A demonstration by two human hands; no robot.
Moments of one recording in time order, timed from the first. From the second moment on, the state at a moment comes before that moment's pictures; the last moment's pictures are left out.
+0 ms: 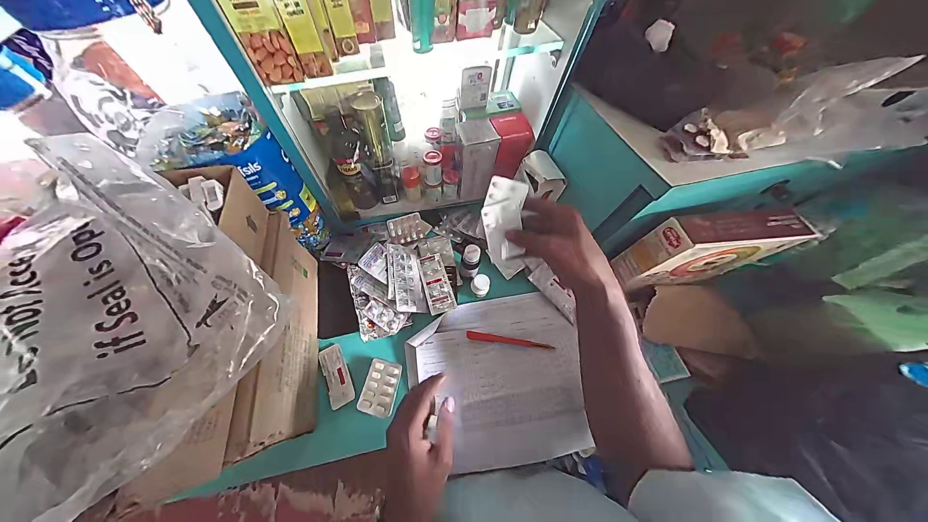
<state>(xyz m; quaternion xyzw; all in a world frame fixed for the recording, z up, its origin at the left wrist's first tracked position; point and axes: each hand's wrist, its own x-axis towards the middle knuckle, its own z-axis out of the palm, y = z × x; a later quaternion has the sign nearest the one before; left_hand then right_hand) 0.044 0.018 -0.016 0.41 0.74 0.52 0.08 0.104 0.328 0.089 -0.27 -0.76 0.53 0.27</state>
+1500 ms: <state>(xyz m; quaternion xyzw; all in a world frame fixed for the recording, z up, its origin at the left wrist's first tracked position) 0.055 0.016 -0.046 0.42 0.60 0.51 0.46 0.177 0.224 -0.066 -0.32 -0.78 0.43 0.31</state>
